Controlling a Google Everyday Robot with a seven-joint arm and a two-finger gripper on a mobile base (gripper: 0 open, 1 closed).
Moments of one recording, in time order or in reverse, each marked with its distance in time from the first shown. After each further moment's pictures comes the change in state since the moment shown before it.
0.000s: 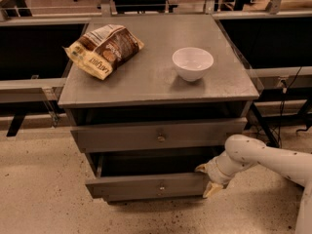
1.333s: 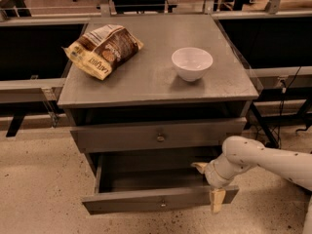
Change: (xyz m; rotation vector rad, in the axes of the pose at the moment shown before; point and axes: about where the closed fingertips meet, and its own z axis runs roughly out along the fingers) arm -0.025 0.021 -0.007 -0.045 -0.007 -0.026
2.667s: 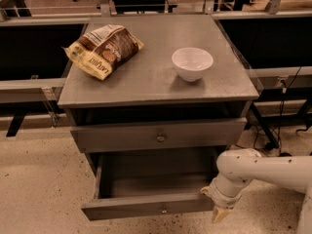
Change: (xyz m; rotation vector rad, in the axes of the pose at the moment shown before) arm 0.008 0.092 0.003 -0.198 0.178 0.066
